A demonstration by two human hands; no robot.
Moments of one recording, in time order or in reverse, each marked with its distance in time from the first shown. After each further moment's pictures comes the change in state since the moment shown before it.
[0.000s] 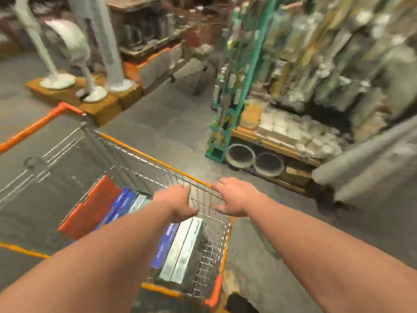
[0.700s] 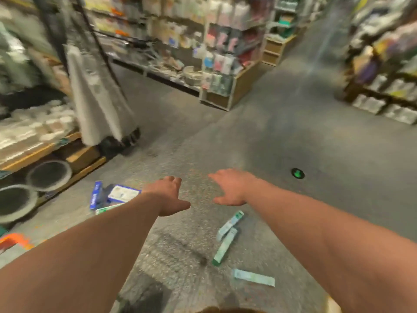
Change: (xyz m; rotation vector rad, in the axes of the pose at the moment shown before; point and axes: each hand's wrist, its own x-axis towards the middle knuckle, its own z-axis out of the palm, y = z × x) left_hand -0.274 0.367 0.129 0.597 -0.204 1.225; right_hand -0.568 -0.116 0.166 0.477 0.002 1.246
